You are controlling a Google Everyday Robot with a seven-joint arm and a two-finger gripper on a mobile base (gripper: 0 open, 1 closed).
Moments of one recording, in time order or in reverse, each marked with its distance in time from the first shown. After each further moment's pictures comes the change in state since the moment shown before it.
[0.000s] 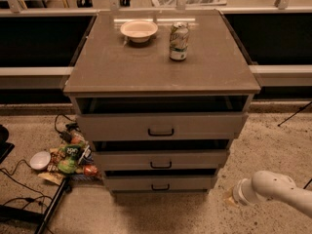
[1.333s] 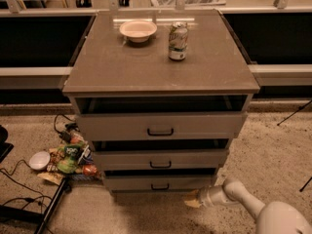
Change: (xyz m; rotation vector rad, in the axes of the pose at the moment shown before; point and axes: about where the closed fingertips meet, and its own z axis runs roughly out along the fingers) arm -0.077 0.027 0.221 -0.325 -0.440 0.051
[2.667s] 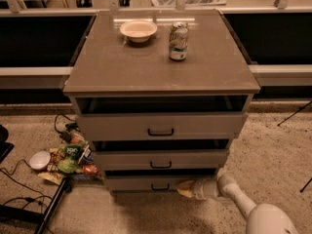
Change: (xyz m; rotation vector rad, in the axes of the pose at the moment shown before) arm -0.037 -0.030 0.032 0.071 -0.146 -0.028
